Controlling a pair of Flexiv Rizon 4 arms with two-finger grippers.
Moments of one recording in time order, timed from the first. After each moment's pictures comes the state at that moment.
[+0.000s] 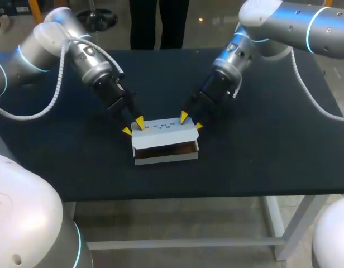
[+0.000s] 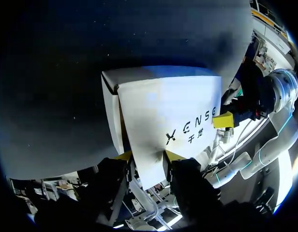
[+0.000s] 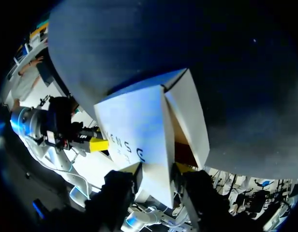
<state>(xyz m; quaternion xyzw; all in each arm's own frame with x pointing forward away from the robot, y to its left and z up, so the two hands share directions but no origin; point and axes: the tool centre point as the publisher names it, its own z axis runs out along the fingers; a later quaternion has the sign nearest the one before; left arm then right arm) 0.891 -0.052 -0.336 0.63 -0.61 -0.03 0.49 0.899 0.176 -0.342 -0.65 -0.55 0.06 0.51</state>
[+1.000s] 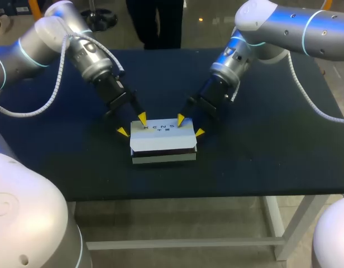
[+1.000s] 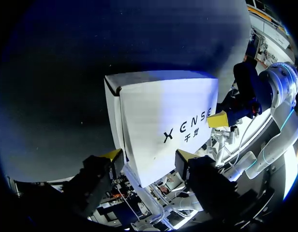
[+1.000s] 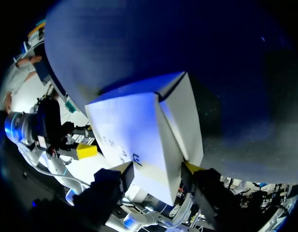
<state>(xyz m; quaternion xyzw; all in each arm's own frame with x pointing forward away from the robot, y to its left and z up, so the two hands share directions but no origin) 0.898 -0.046 -0.335 0.63 -0.63 -0.03 0.46 0.895 0.177 -0.356 -0.65 -0.56 0.07 0.51</state>
